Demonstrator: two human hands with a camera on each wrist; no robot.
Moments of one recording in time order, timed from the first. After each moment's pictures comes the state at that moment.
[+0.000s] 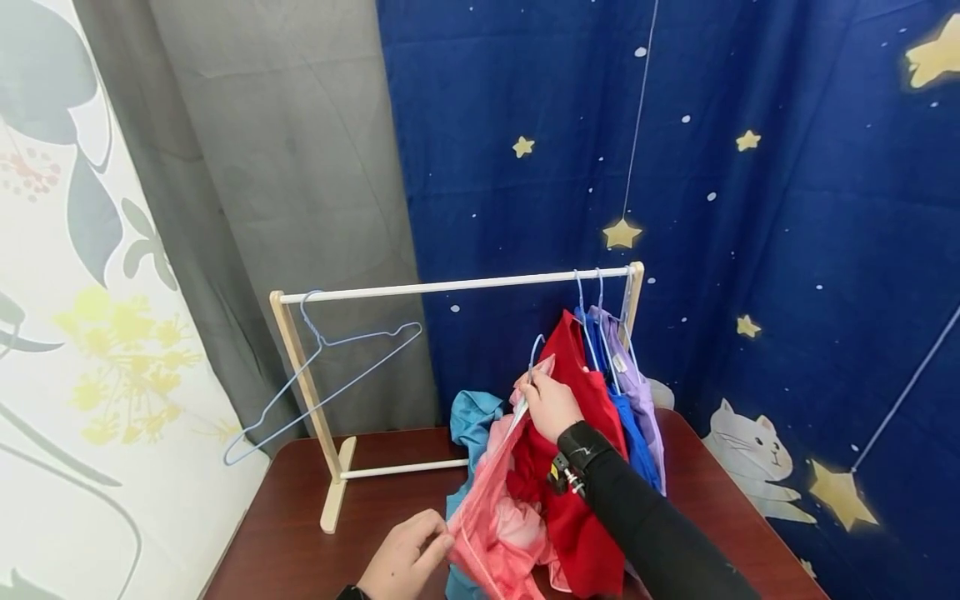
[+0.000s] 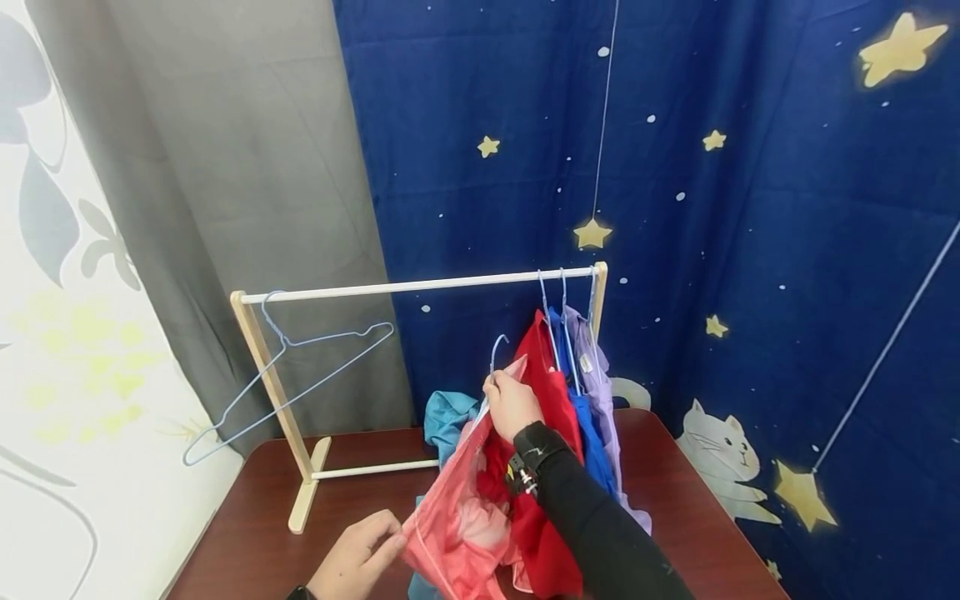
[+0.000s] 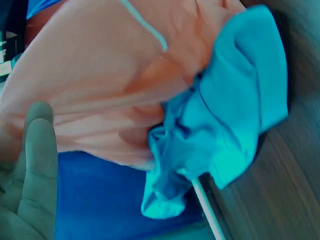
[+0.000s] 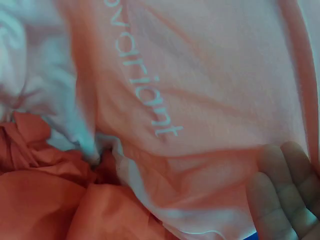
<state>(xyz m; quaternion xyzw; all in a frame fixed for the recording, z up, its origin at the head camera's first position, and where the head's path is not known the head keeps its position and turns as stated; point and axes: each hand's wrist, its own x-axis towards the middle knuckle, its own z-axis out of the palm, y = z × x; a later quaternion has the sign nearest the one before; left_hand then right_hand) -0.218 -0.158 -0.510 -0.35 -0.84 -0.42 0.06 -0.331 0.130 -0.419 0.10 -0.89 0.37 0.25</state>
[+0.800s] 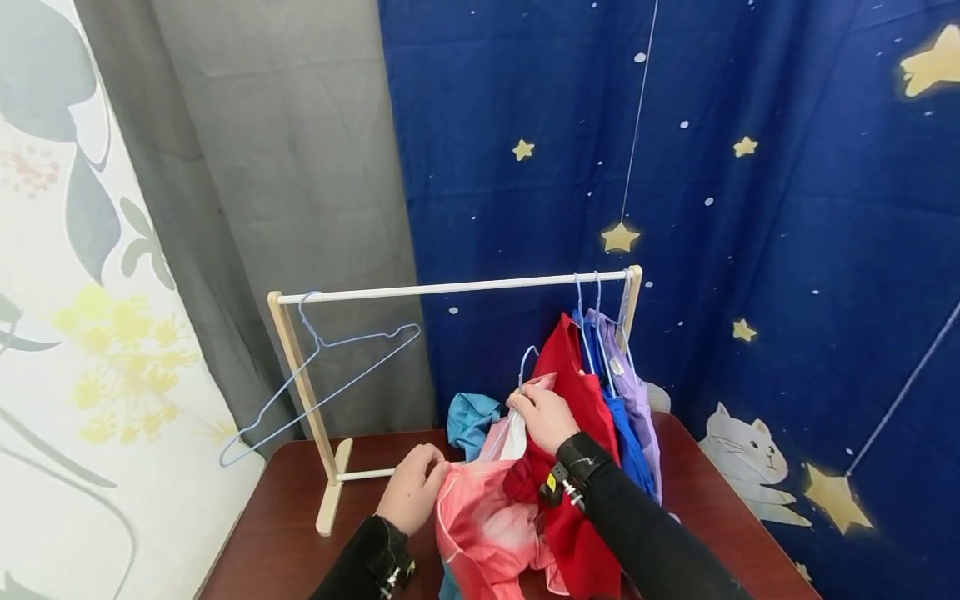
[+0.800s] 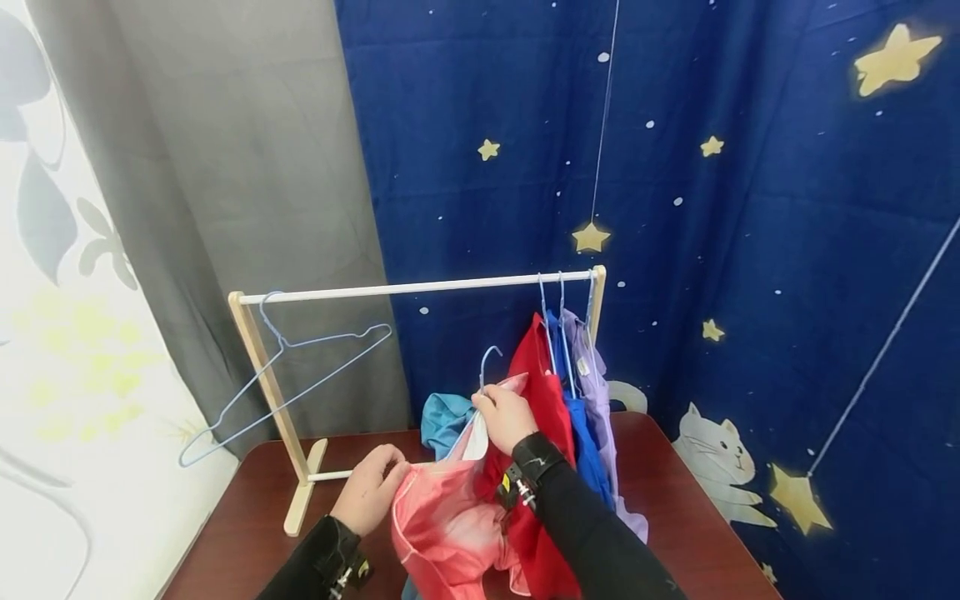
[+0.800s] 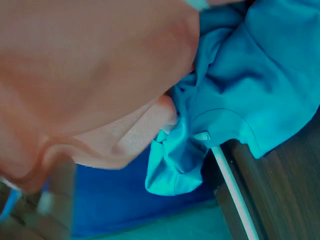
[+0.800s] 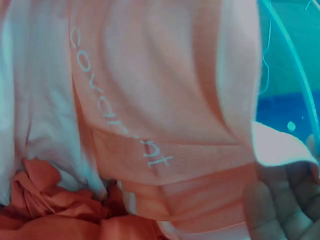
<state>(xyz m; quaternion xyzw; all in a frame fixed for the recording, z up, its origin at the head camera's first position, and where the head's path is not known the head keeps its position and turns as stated) -0.279 -0.130 -0.477 -0.19 -0.88 -0.39 0.16 -0.322 0.125 -0.420 0.09 -0.89 0.39 0.20</state>
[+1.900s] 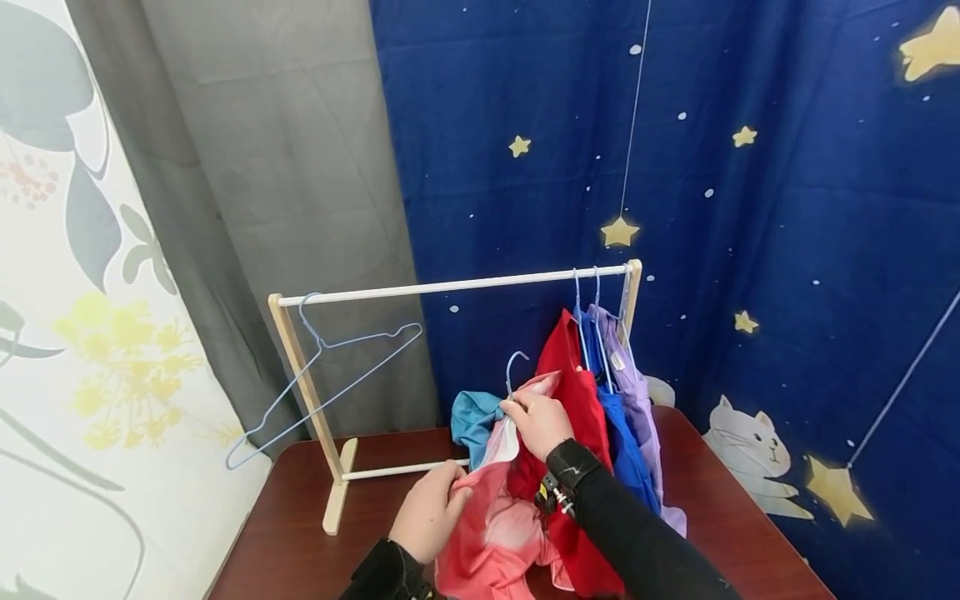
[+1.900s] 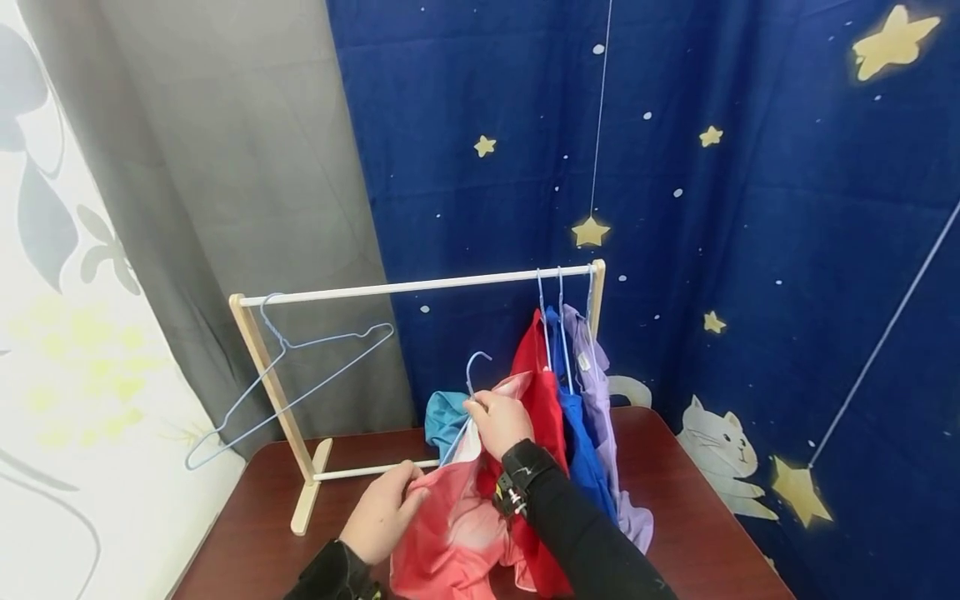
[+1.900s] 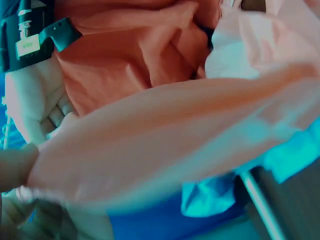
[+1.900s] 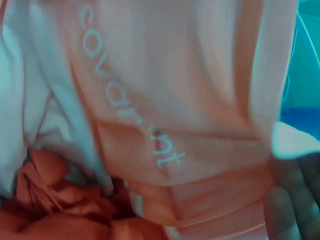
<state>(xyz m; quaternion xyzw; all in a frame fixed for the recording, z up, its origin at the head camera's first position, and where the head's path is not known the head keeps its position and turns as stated) -0.242 -0.110 -0.471 -0.22 -0.90 -0.36 0.10 -0.317 0.109 -0.437 0.07 -0.90 0.36 0.25</state>
